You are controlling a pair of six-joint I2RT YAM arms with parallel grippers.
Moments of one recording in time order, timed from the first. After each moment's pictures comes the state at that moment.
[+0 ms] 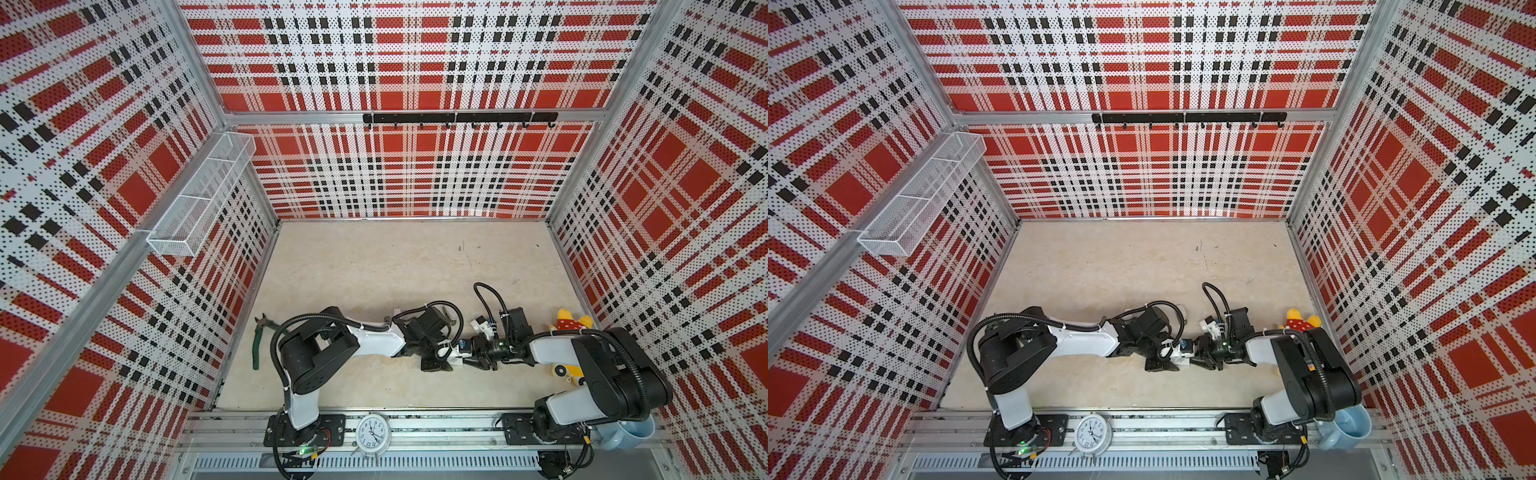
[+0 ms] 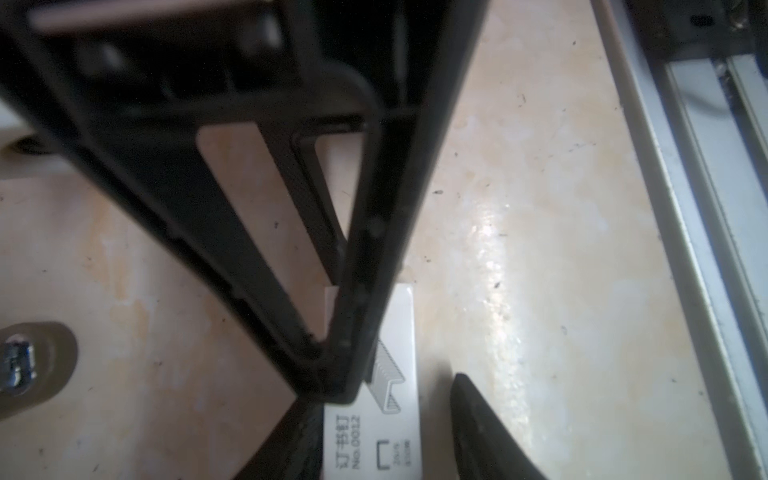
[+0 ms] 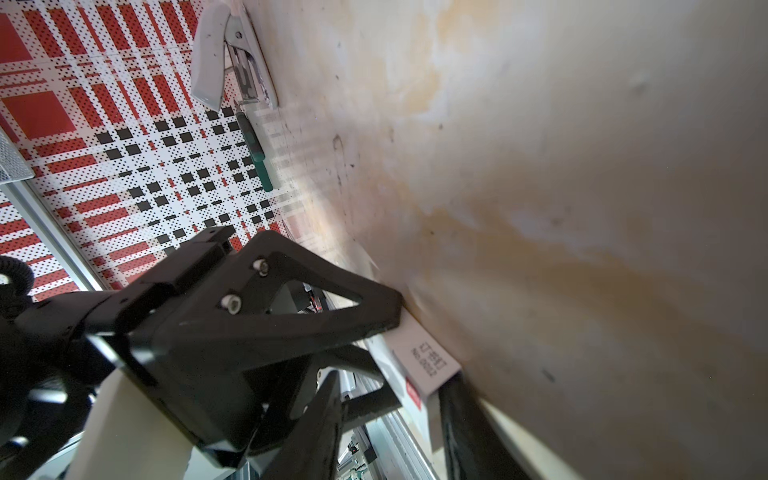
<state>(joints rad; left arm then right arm) -1.00 1.86 0.95 -0.08 0.40 0.56 0.25 1.48 0.33 0.03 -0.98 0.68</state>
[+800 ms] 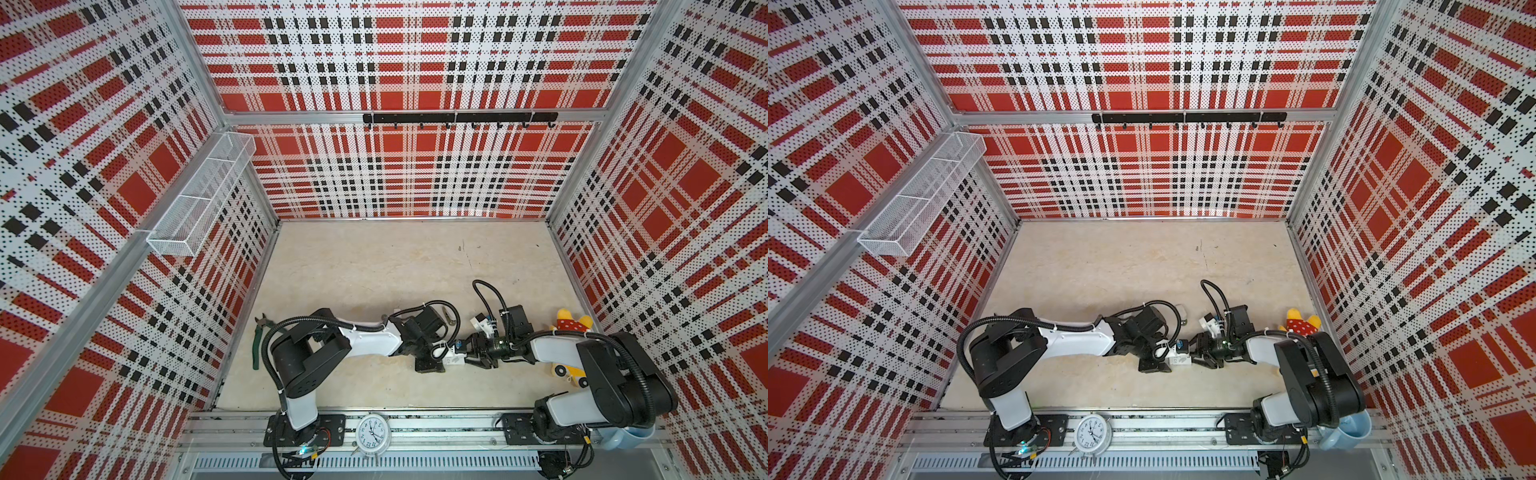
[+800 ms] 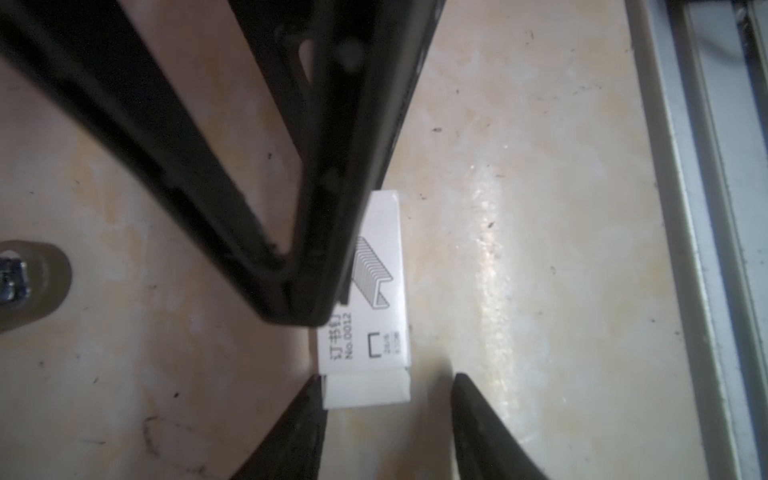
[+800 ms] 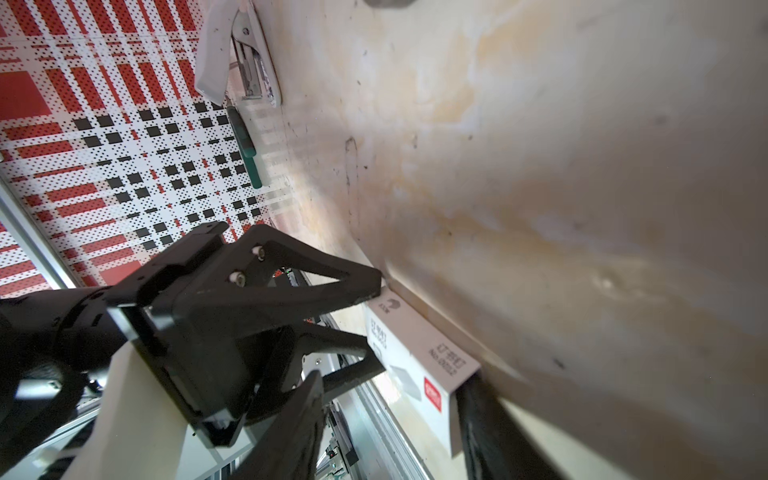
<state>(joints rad) -1.00 1.81 0.95 -0.20 0.35 0.56 0.25 1.42 0.36 -0.08 -0.93 0.59</state>
